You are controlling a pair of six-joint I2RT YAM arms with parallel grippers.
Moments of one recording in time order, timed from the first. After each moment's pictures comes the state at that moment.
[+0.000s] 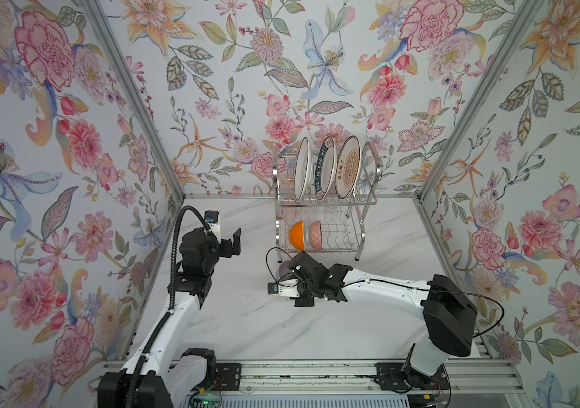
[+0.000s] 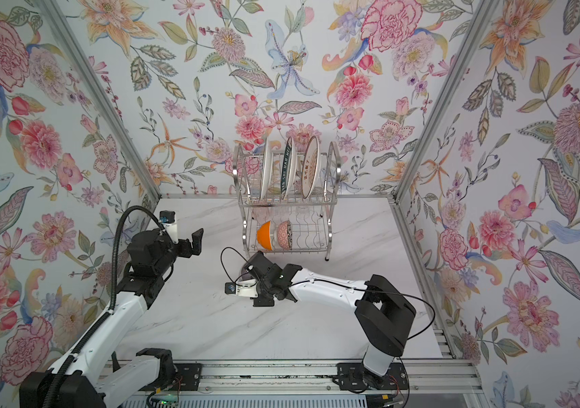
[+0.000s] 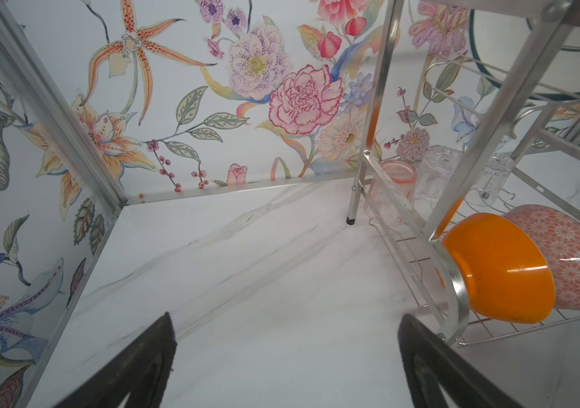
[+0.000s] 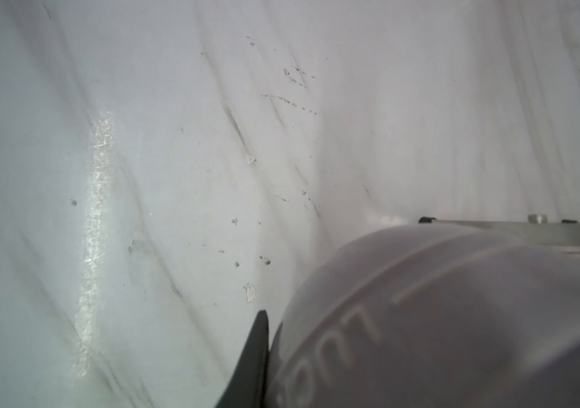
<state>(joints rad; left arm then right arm) -0.07 1.06 0.71 0.06 0.07 0.03 1.05 1.73 1.21 -0.47 -0.06 -0.71</state>
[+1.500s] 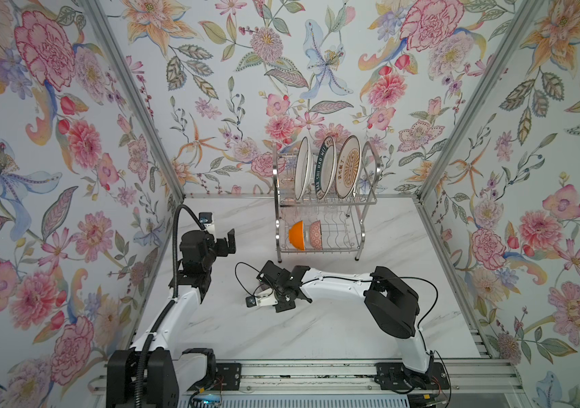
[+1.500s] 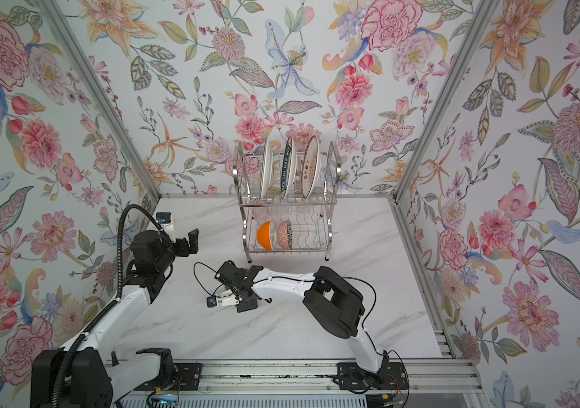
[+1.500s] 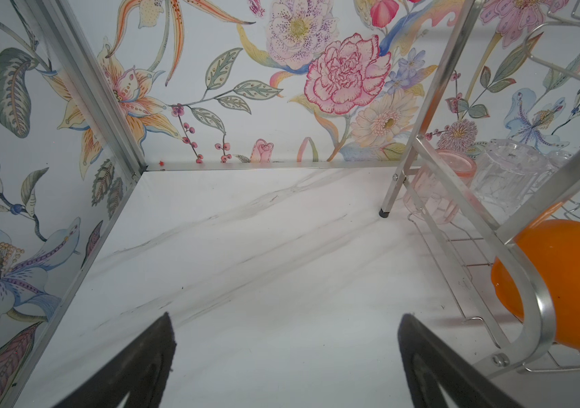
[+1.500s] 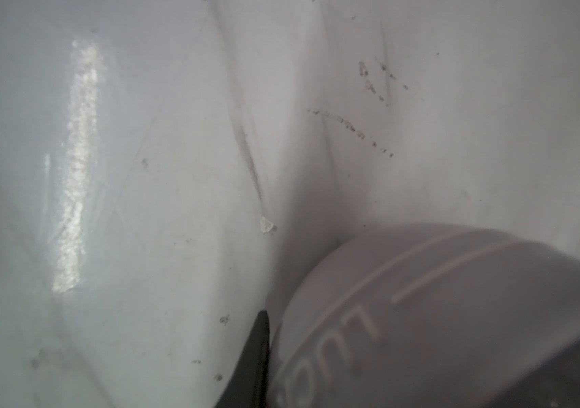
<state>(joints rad) -0.02 1.14 0.66 0.15 0.05 -0.01 1.13 2.07 1.50 -0.61 0.07 -0.79</state>
